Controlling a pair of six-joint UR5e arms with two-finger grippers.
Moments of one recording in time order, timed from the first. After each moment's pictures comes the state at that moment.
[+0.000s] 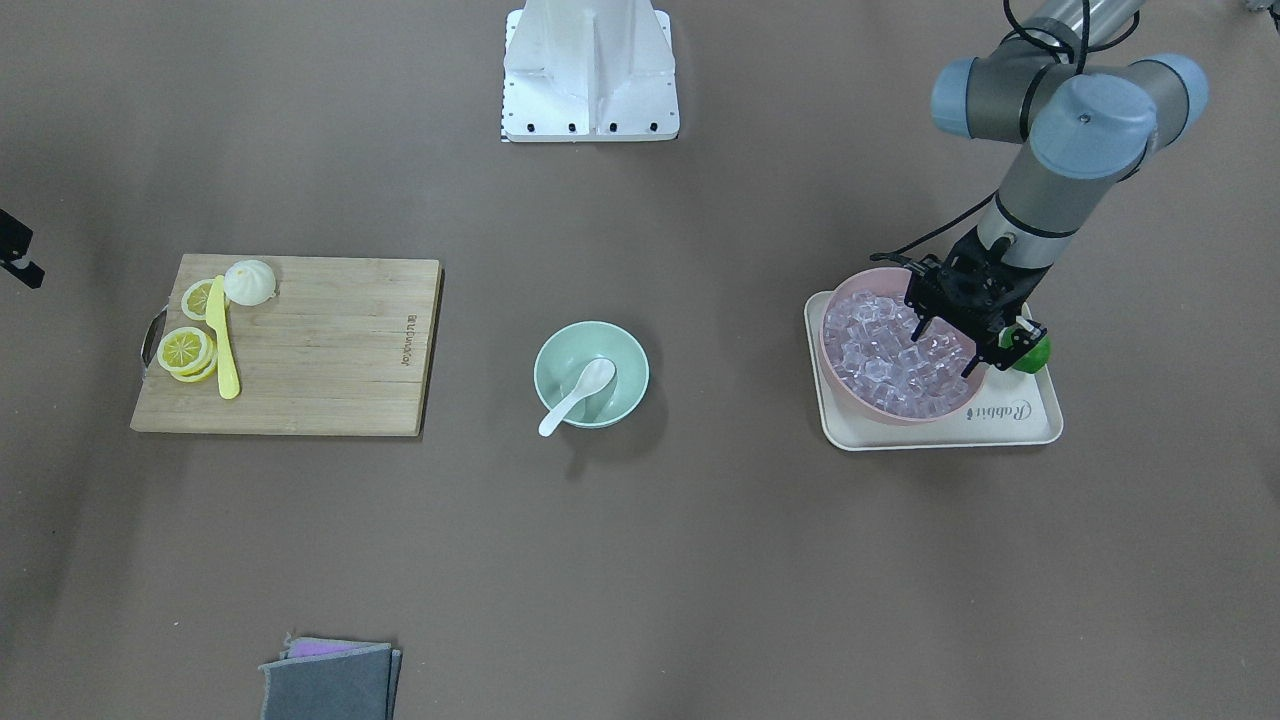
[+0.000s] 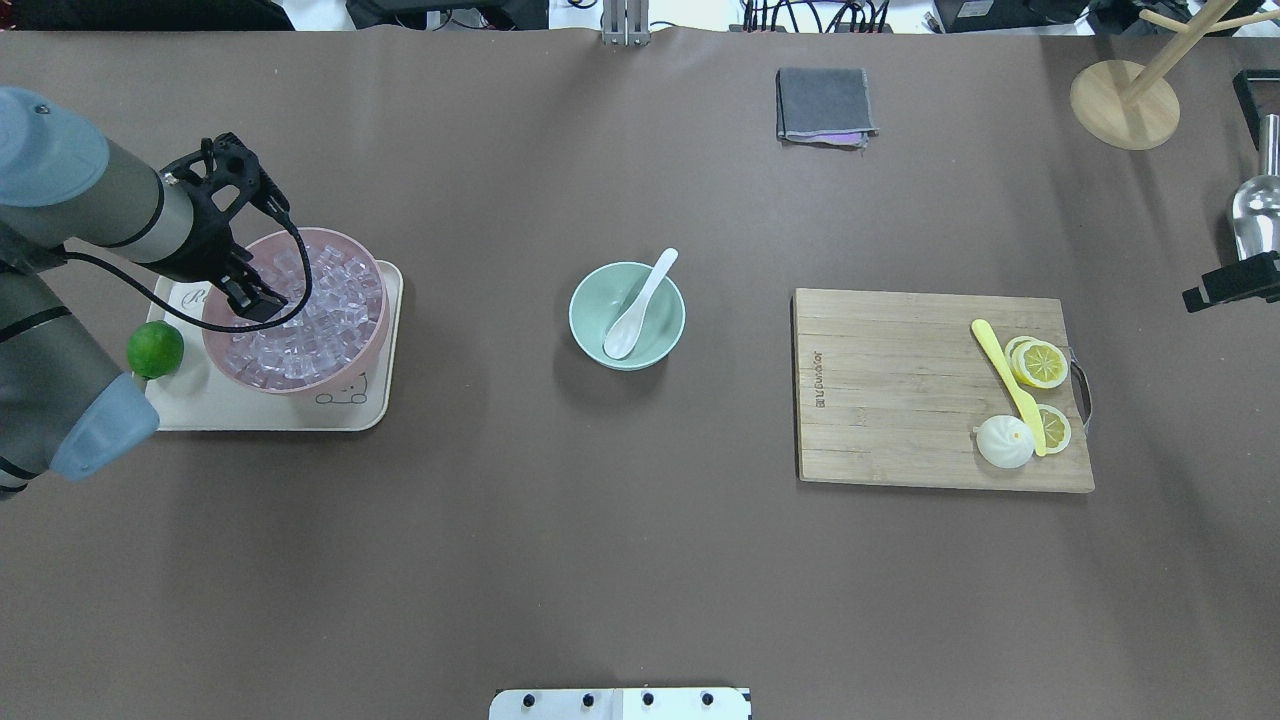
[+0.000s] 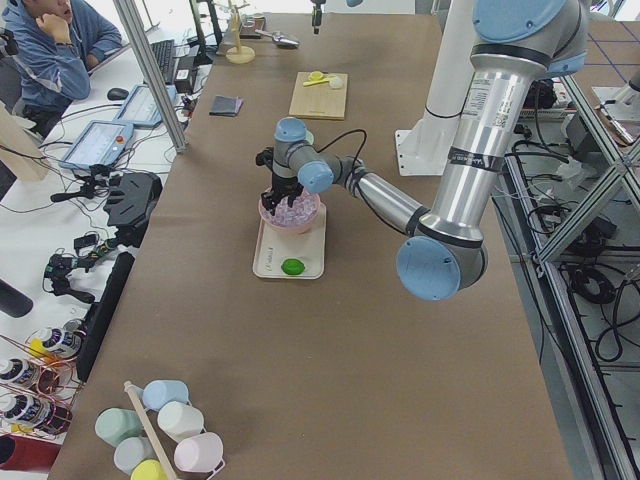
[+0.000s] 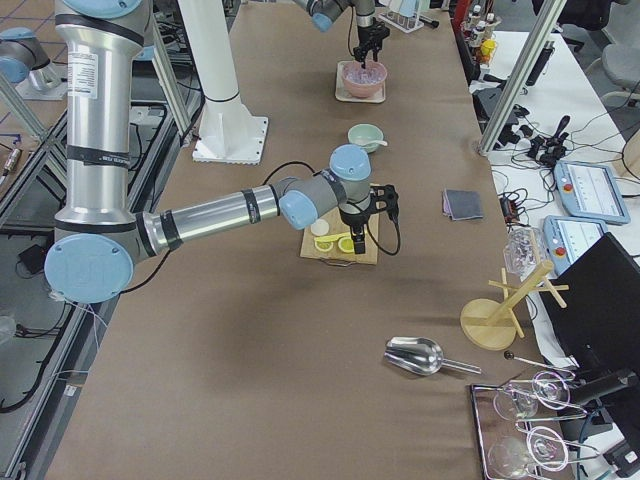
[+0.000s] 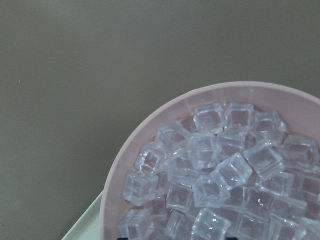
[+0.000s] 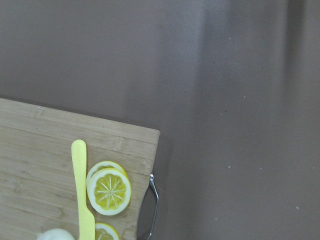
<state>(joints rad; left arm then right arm) -0.86 -1.84 -1.78 -1.82 -1.99 -0.07 1.24 -1.69 1.91 -1.26 2.33 0.44</state>
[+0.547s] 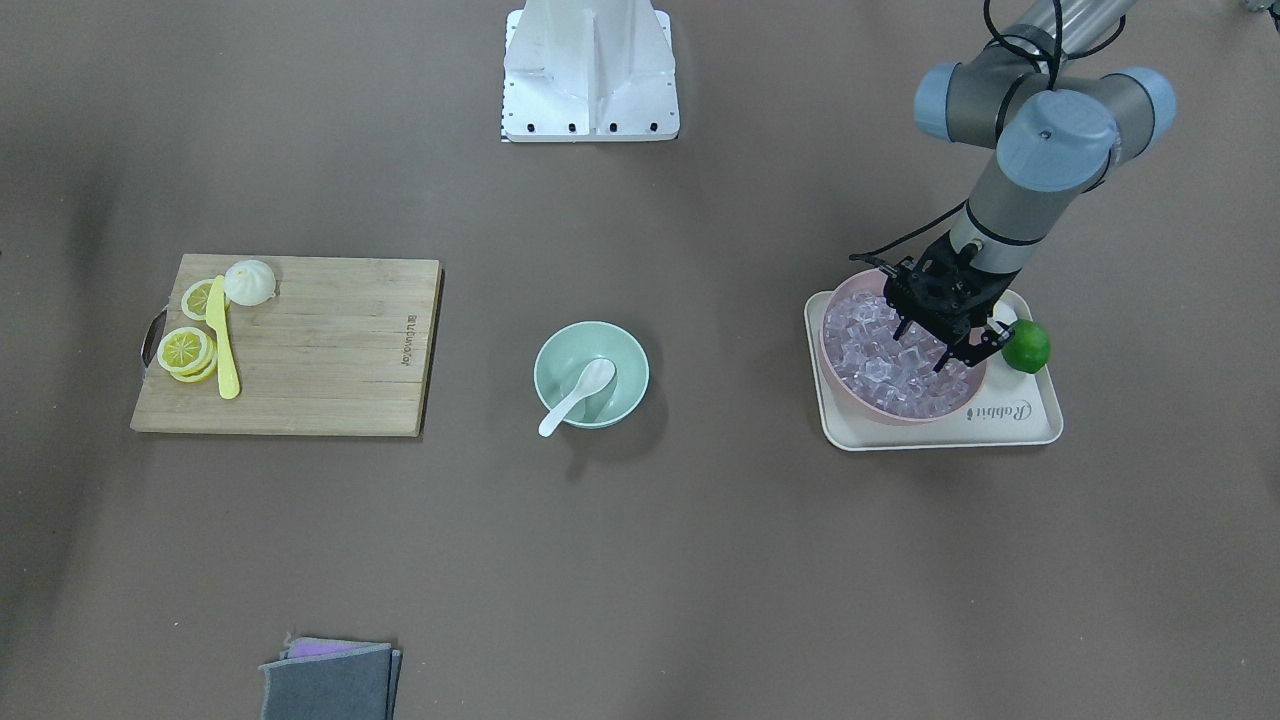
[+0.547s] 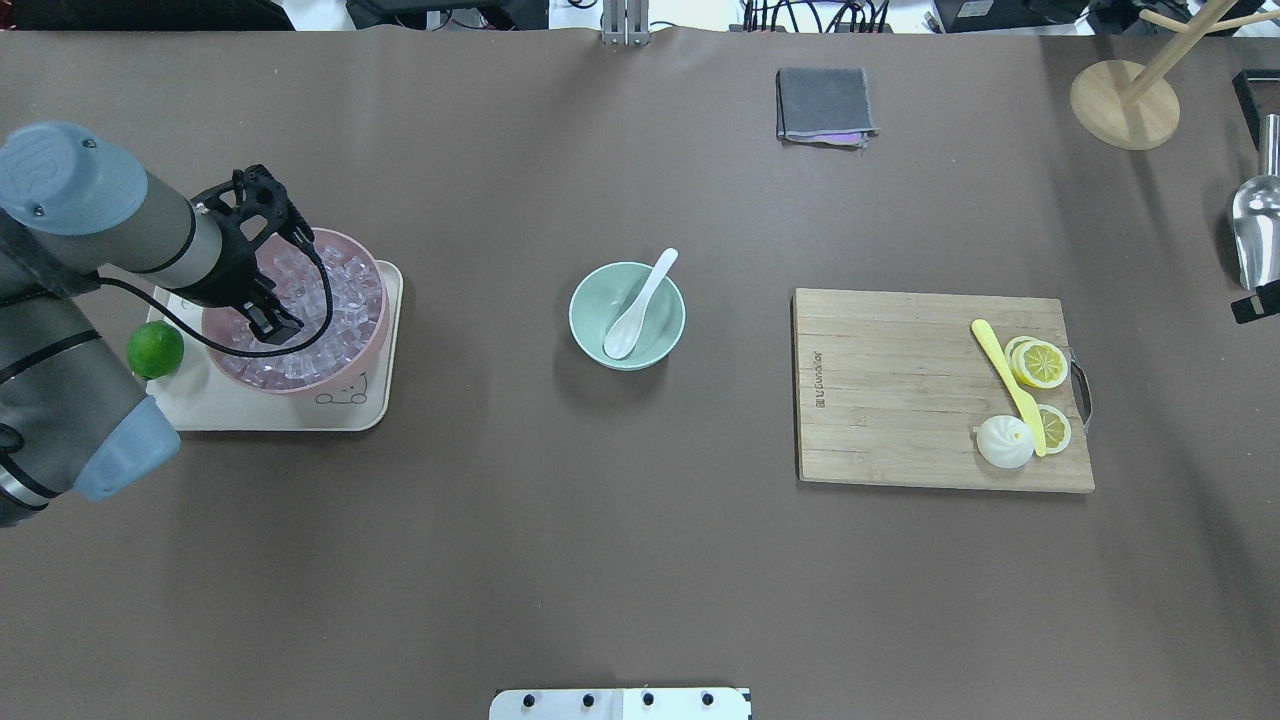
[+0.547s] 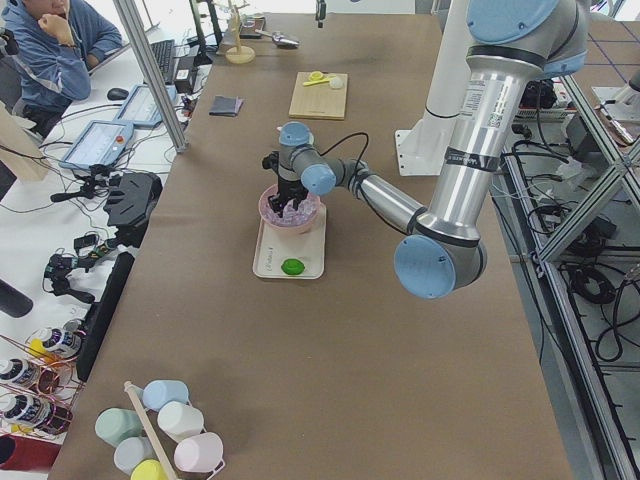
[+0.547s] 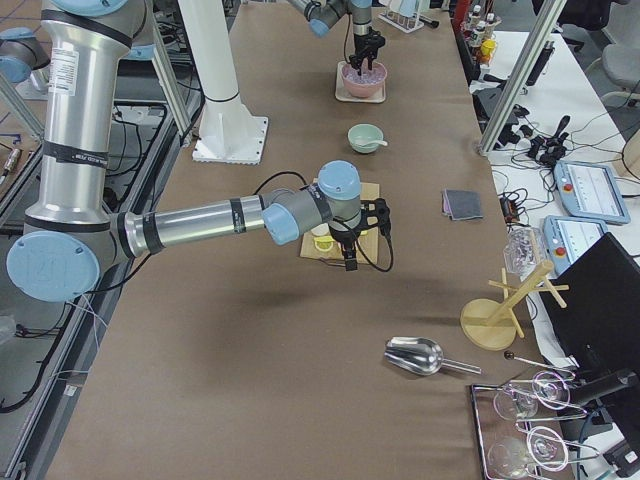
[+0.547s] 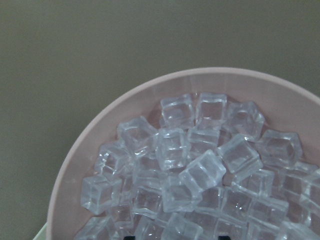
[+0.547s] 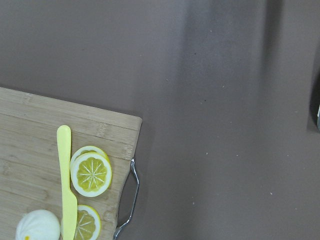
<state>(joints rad) -0.82 -1.84 -1.76 -1.83 -1.99 -0.07 1.29 -1.73 1.92 -1.26 2.36 0.38</state>
